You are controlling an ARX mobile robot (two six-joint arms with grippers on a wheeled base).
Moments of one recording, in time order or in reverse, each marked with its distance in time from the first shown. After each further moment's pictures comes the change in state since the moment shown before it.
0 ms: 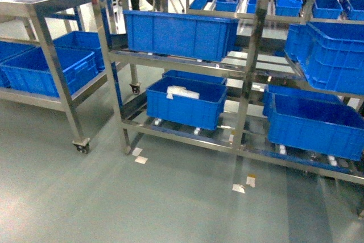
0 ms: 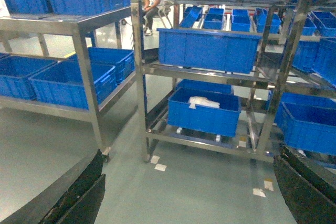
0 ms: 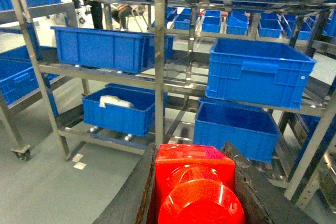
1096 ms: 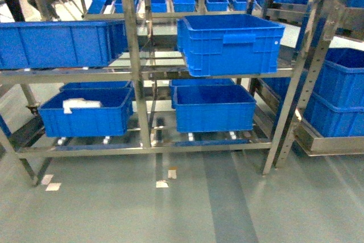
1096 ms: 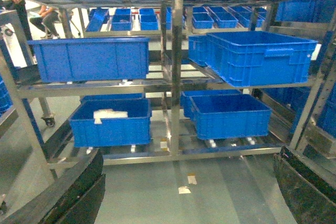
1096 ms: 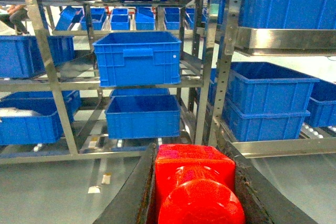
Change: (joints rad) left arm 0.000 0.000 0.000 0.000 0.000 0.000; right arm 0.000 0.000 0.000 0.000 0.000 0.000
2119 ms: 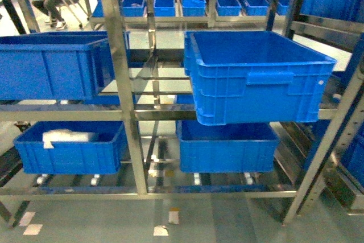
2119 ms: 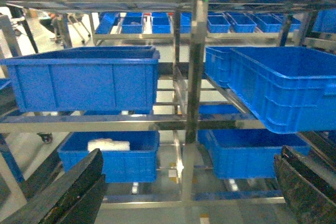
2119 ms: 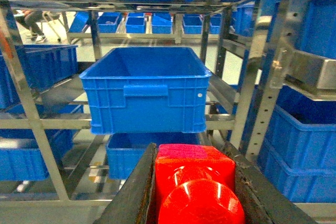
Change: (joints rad) left arm -0.002 0.000 0.000 -0.003 -0.001 0.000; right arm 0.000 0.000 0.000 0.001 0.000 0.000
